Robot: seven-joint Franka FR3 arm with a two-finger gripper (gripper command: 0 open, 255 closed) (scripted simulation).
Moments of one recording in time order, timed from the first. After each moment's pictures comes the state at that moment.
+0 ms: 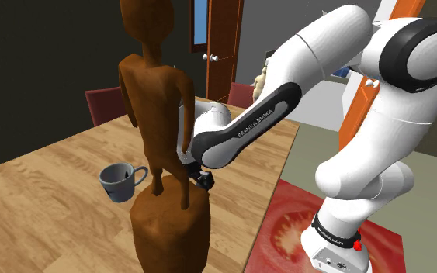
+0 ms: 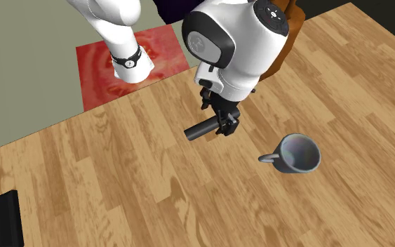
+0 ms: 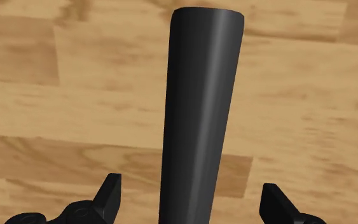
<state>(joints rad) -0.81 0.02 1.33 -2.31 -0.26 2.18 2.12</state>
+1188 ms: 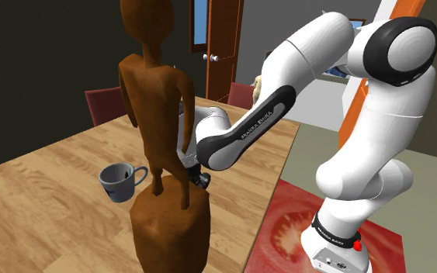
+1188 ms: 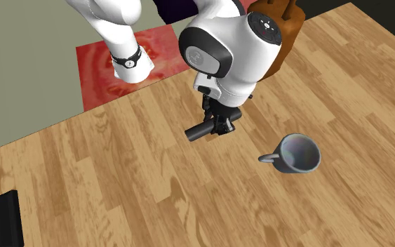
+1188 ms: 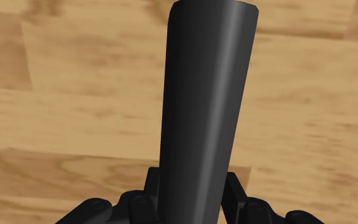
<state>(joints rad) -0.77 0.13 1.28 -2.32 -0.41 2.22 2.23</state>
